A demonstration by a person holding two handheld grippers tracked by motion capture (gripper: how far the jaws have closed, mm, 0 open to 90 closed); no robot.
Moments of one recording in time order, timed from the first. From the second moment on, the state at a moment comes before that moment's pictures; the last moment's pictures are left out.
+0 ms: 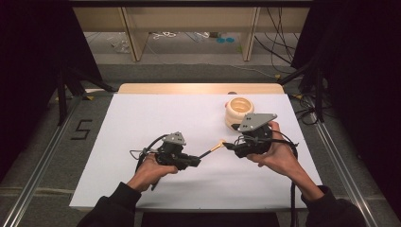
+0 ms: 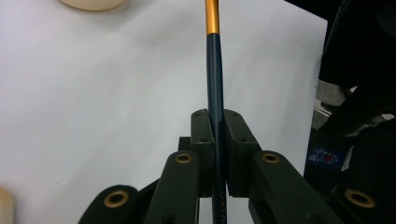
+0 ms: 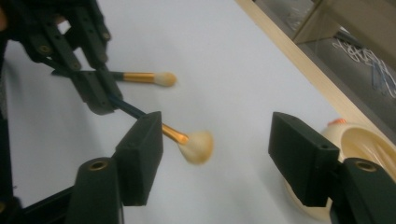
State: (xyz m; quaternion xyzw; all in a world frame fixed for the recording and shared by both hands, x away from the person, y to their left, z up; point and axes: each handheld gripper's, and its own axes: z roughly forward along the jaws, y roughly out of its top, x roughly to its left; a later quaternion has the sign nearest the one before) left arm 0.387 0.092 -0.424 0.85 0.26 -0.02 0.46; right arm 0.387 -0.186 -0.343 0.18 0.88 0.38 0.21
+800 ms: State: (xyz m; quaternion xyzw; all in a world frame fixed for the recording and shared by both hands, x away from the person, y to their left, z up) left arm 0.385 0.103 -0.415 0.79 0.31 0.04 0.52; right arm 0.400 -0.203 -0.374 0.26 0.84 0.45 0.15
